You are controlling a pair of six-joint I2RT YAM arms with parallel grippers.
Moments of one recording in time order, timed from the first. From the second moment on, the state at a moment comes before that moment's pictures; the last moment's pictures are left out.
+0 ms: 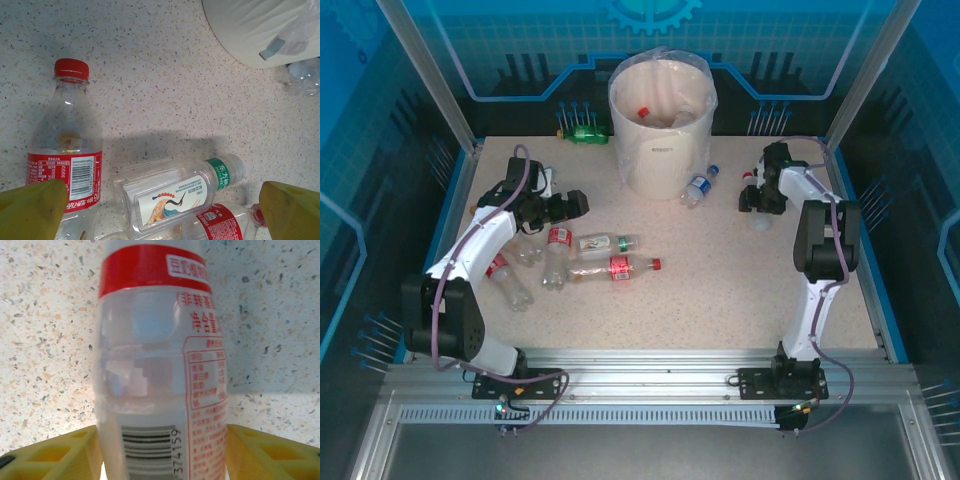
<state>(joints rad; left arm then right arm) -0.07 1.49 1.16 -0.61 0.29 -0.38 -0.04 2.09 1.60 -0.77 -0.04 0.07</state>
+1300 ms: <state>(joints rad) -0.07 1.46 1.16 -0.60 0.34 -0.38 0.10 1.49 1.84 -0.80 -0.22 0.22</state>
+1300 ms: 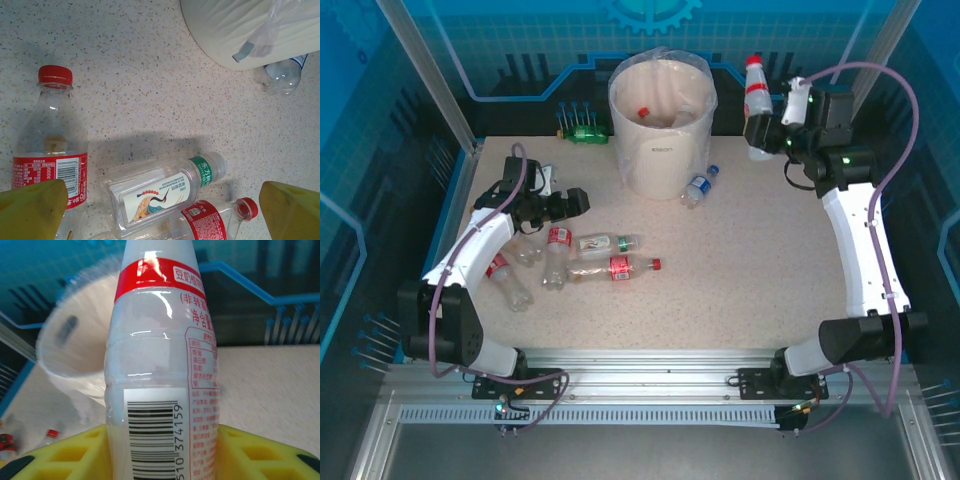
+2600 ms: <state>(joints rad) -0.07 1.43 1.15 -0.60 0.32 -0.37 0.33 2.26 2.40 -0.51 -0.27 -0.04</state>
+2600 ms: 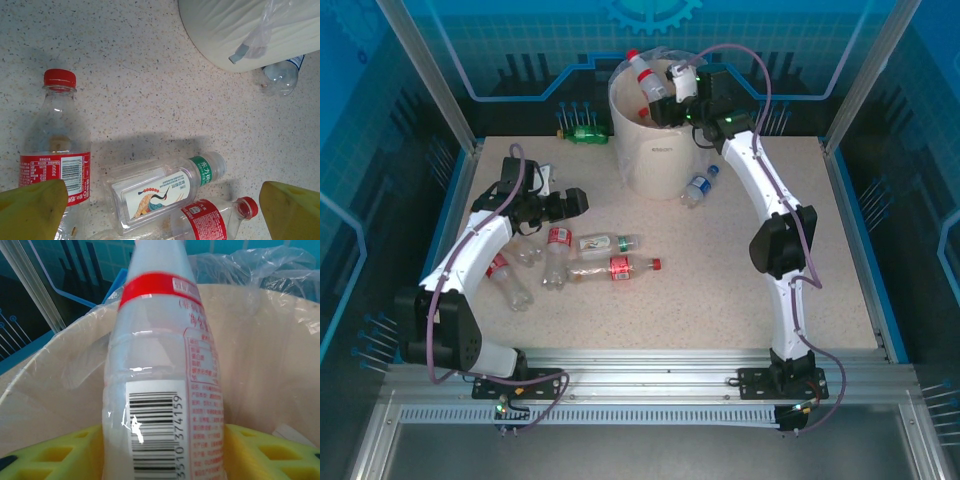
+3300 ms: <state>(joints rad) -0.07 1.43 1.15 -0.60 0.32 -0.37 0.34 2.20 2.41 -0.57 -0.22 -0.09</state>
